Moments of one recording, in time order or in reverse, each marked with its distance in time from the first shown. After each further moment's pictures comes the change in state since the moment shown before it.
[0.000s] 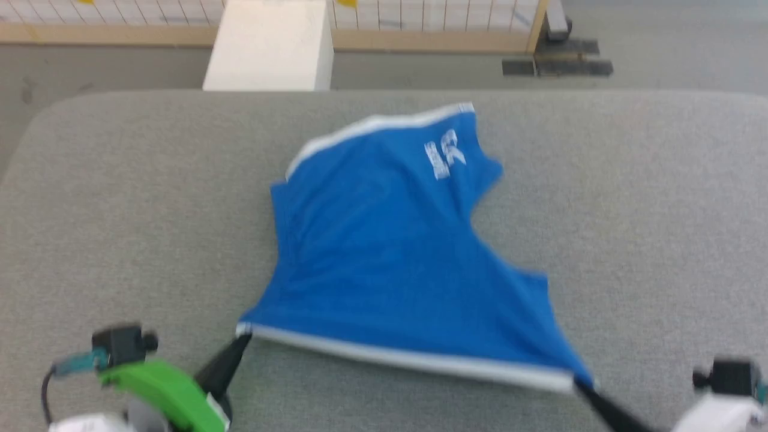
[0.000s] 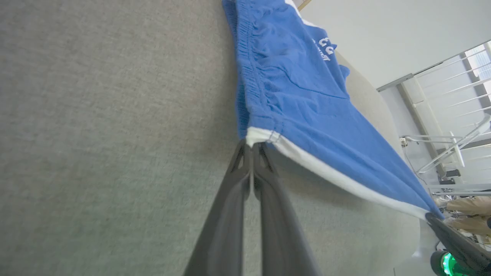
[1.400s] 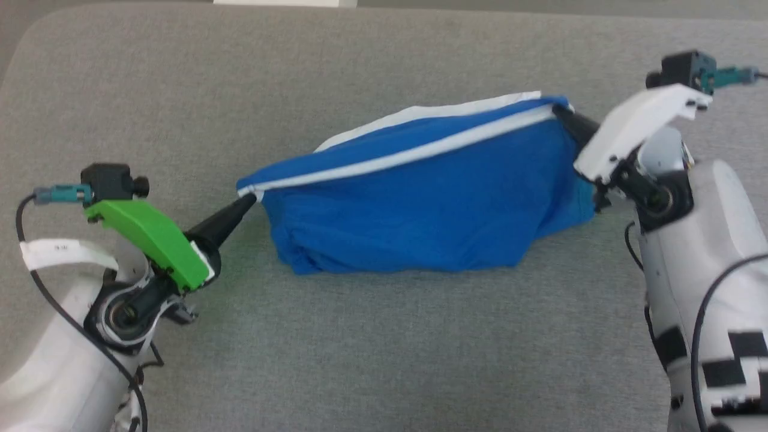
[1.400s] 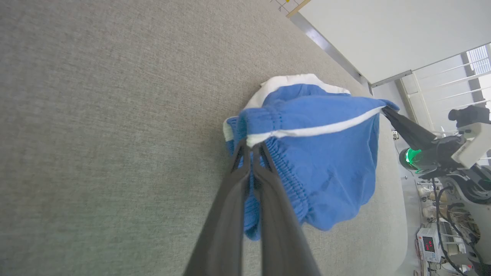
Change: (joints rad) left arm -0.443 -0.027 0.003 0.219 -0.106 -0.117 0.256; right arm -1.056 0.000 0.024 0.883 -0.398 0.000 -0.198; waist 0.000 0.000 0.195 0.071
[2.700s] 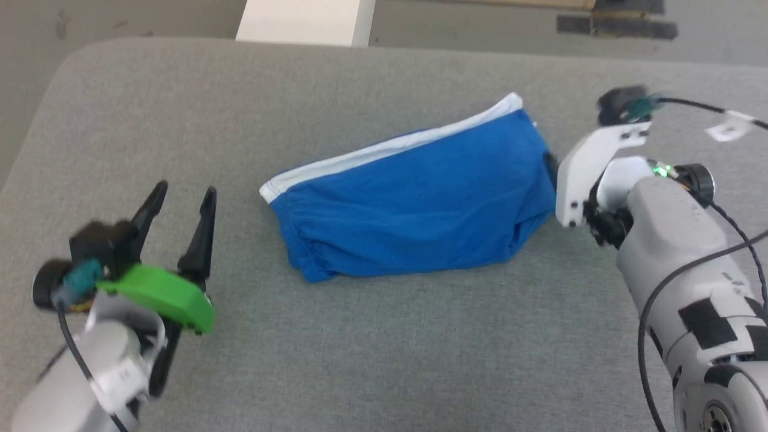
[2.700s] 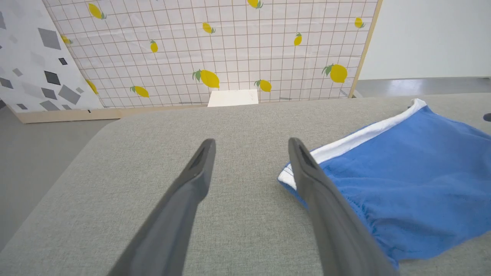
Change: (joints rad) left arm 0.092 0.065 -0.094 -0.064 0.660 0.246 -0.570; right arm -0.222 -0.006 -0.009 0.632 -0.582 0.000 -0.360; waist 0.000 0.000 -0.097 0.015
